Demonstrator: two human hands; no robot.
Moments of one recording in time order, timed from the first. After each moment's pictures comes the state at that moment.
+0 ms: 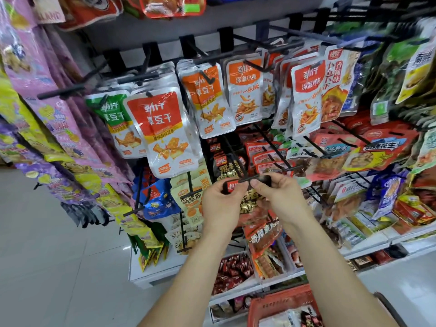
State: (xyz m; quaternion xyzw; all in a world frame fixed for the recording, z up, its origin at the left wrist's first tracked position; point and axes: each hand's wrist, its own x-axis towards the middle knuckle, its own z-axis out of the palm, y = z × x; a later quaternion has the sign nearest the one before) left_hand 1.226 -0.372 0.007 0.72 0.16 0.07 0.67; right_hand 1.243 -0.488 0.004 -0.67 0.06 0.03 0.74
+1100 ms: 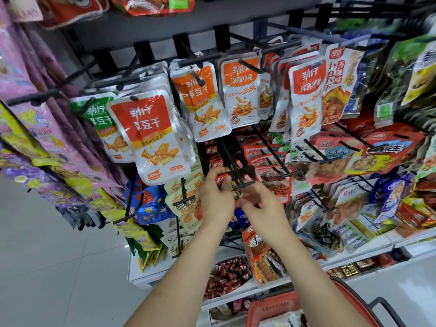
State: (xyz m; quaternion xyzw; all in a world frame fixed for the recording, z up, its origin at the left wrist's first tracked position) left_hand 1.272 -0.371 -0.019 0.81 0.14 0.14 0.56; right_hand 1.249 -0.475 -0.034 -0.83 -0.04 -0.02 0.56
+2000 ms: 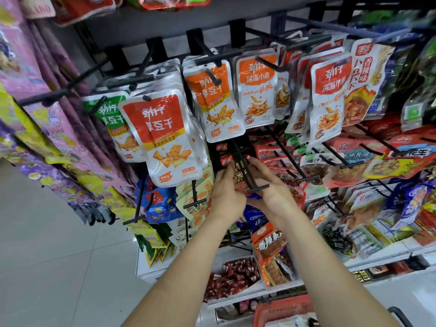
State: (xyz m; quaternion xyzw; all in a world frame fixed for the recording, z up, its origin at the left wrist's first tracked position) left_hand 1.286 -0.356 -0.018 0.90 0.07 0.00 0.42; right_hand 1.295 -0.467 -0.024 -0.55 0.03 0.14 0.82
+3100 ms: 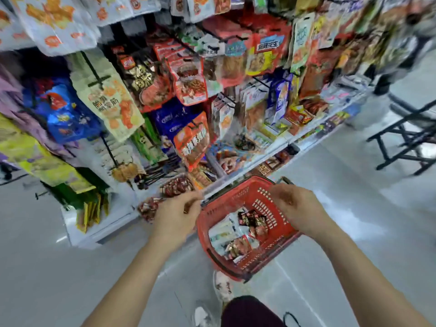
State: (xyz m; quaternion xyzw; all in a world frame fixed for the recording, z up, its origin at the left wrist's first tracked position) left_hand 1.028 -0.346 -0.114 0.91 -0.10 -0.09 0.40; right_hand 0.958 -0.612 -0.098 -0.94 0.13 0.05 0.32
